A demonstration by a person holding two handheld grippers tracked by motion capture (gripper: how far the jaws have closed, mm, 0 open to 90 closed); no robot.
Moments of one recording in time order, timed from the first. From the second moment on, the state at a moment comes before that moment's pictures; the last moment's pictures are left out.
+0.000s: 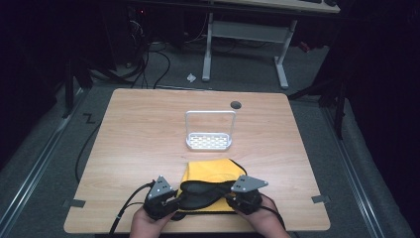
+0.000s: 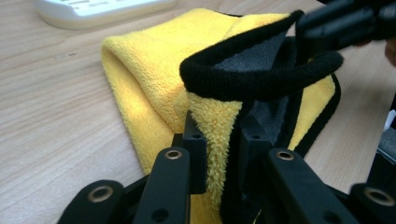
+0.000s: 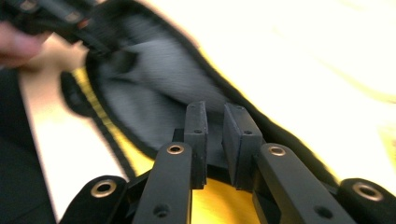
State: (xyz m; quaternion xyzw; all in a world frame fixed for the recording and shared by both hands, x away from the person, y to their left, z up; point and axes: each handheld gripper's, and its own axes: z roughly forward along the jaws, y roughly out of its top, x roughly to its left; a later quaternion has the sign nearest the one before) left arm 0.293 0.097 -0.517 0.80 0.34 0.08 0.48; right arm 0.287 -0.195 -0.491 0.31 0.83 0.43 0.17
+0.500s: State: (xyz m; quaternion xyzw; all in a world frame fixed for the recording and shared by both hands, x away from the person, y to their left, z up) left arm 0.294 0.113 -0.508 0.78 0.35 0.11 0.50; right arm 0.298 -0.220 -0.492 0.35 0.81 0.42 0.20
